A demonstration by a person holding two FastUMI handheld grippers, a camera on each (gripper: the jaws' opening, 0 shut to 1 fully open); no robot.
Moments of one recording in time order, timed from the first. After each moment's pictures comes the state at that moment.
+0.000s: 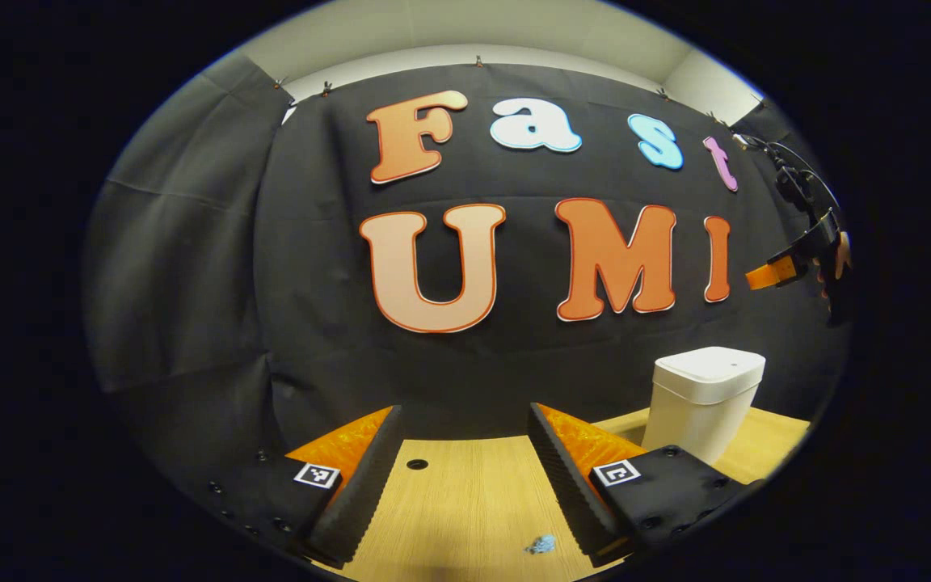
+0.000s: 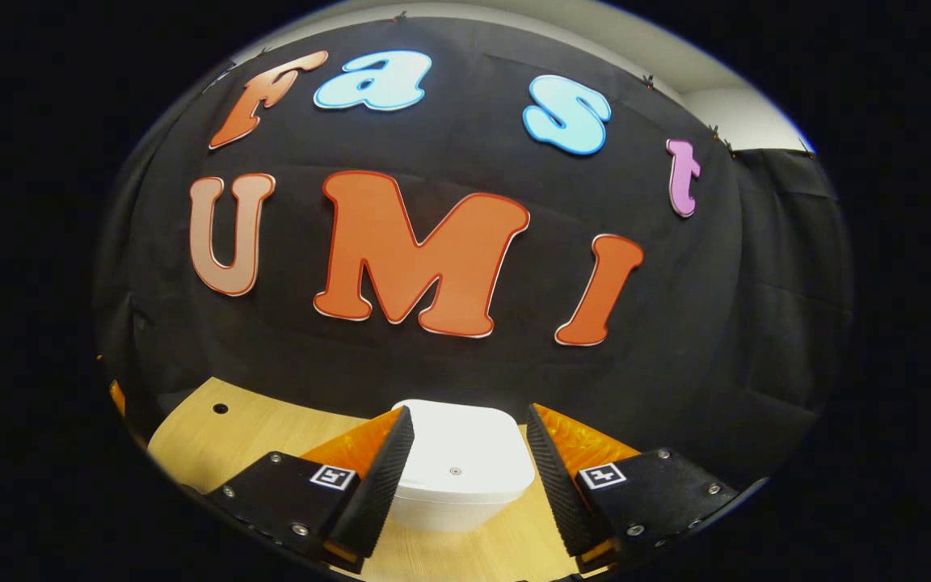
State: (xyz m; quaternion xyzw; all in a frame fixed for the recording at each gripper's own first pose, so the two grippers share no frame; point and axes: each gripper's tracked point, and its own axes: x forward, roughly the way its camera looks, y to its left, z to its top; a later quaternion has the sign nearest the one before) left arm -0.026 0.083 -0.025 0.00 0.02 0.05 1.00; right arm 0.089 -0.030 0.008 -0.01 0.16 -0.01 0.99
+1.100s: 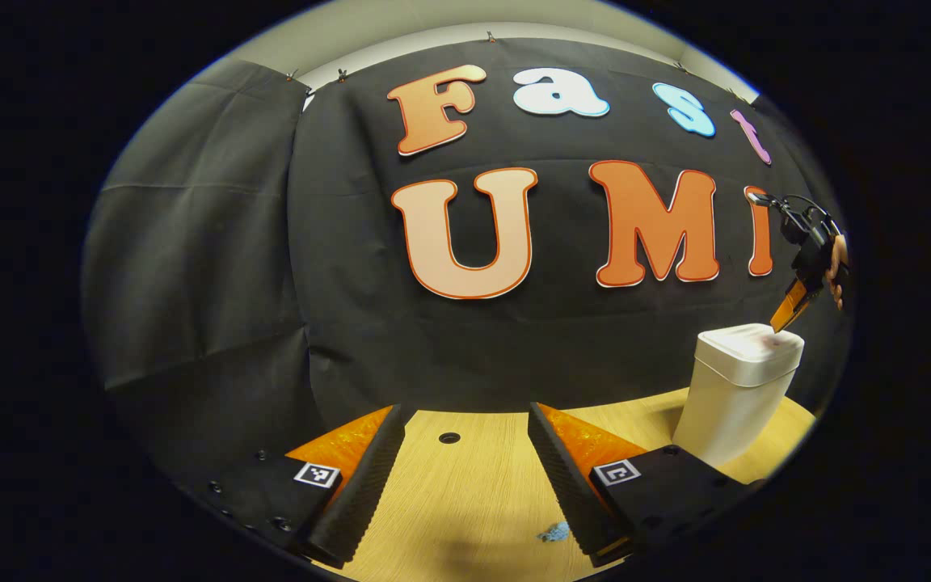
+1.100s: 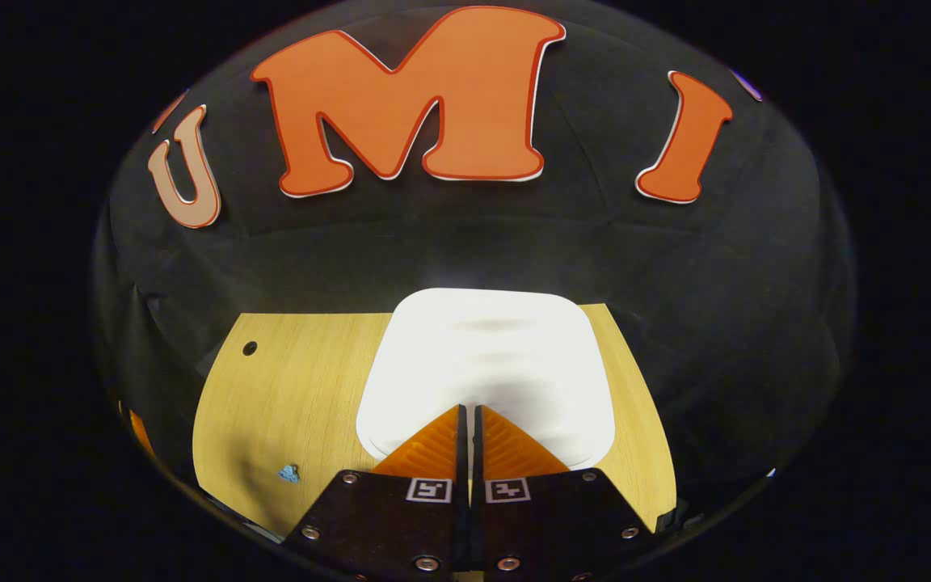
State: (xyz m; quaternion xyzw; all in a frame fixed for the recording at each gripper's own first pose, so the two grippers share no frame) left arm -0.022 0.083 -0.056 0.01 0.08 0.13 0.99; right arm 0.143 -0.010 -0.135 0.04 0.40 0.08 0.91
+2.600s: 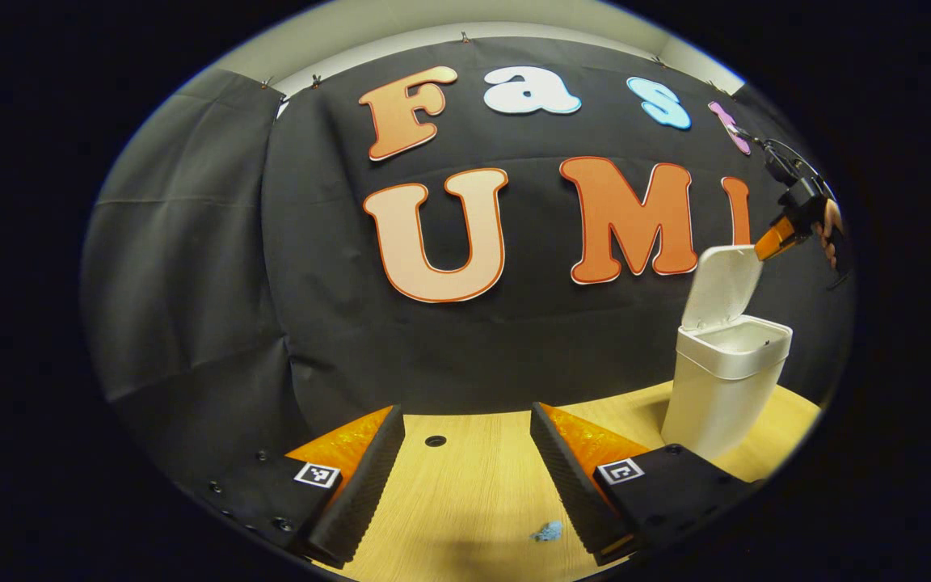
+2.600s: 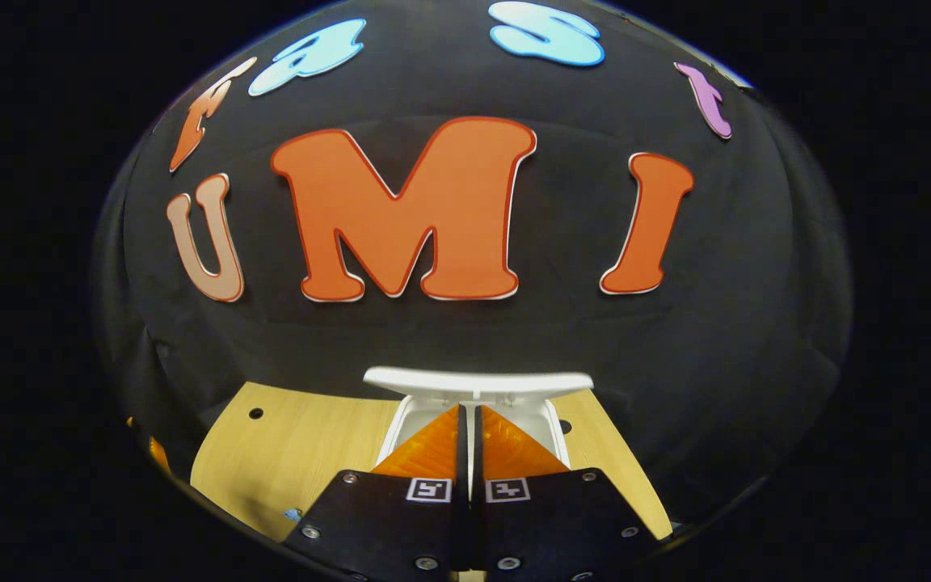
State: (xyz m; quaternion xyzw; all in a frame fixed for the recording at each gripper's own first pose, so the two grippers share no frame) left arm -0.017 0.058 -0.050 0.03 0.08 0.09 0.99; right arm 0.158 -0.042 -0.015 0.07 0.20 0.05 0.98
